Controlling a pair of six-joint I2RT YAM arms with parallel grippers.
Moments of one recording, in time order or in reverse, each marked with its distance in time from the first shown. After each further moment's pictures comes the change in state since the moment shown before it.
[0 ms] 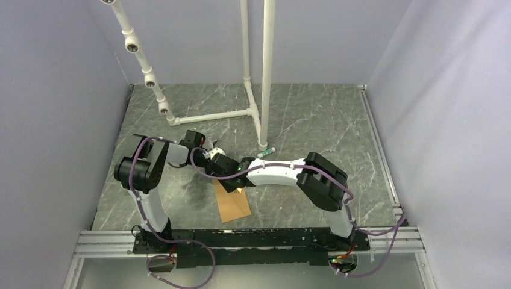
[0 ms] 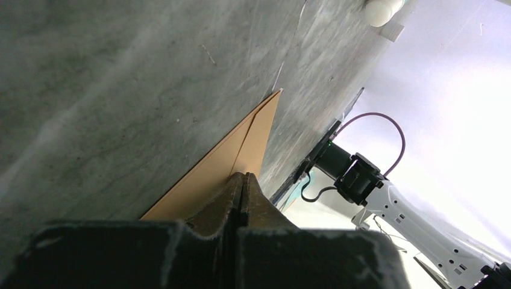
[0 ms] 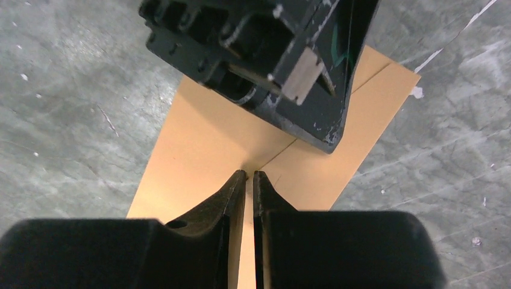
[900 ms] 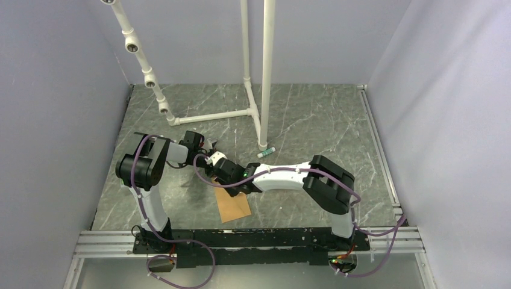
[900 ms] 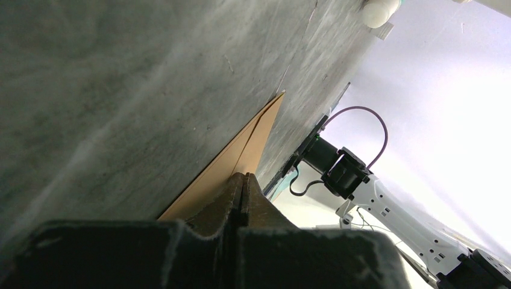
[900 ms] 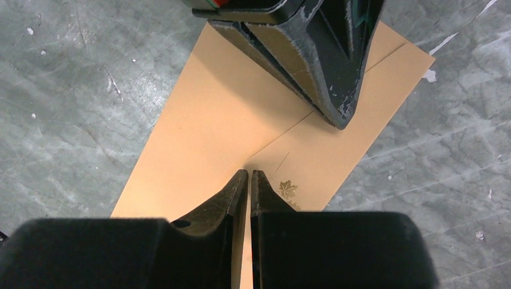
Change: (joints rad) left arm 0.014 0.039 0.003 0.022 0.058 -0.026; right arm 0.029 -0.063 -0.127 0.091 -0.010 -0.050
